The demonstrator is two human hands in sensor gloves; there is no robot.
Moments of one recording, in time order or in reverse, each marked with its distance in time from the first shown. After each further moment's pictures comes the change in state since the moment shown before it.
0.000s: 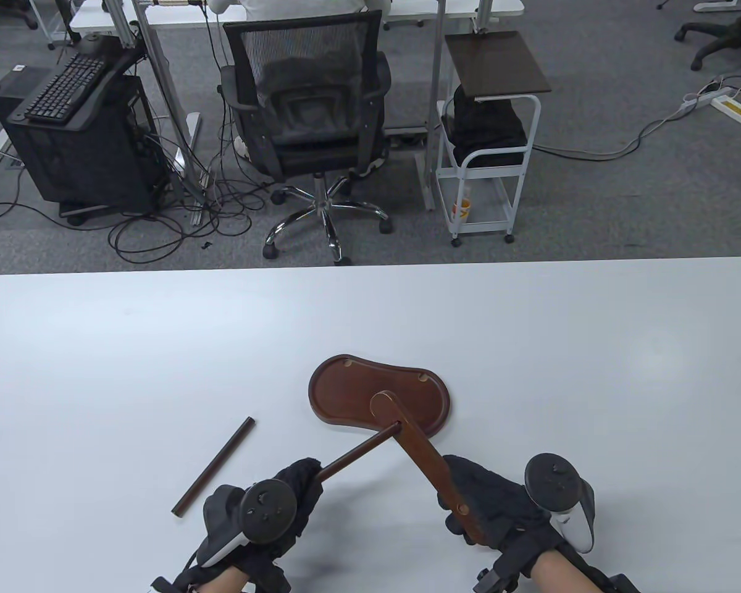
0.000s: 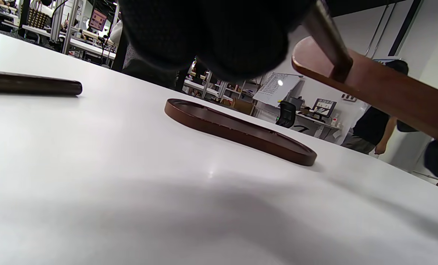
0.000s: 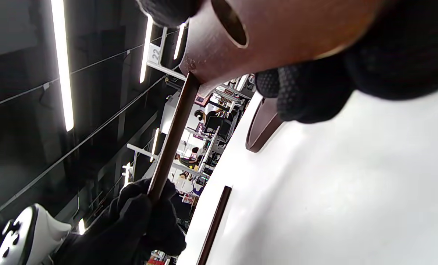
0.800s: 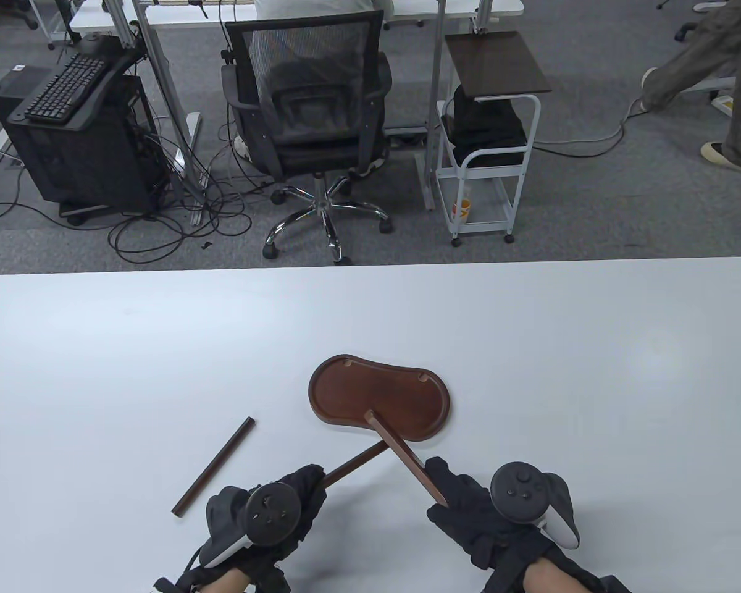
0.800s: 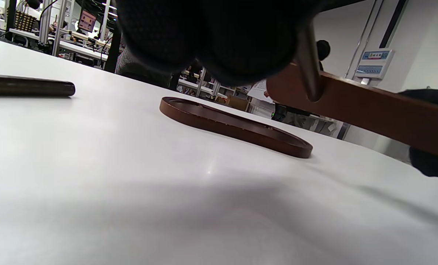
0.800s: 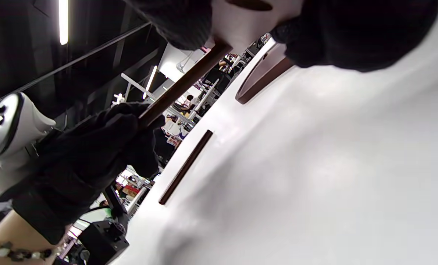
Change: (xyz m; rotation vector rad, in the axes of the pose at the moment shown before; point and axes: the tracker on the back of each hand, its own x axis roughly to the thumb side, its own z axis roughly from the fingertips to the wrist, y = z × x) left_hand 0.005 -0.005 0.001 -0.012 -0.033 -0.062; right_hand 0.010 0.027 0.002 0.176 -0.034 0.279
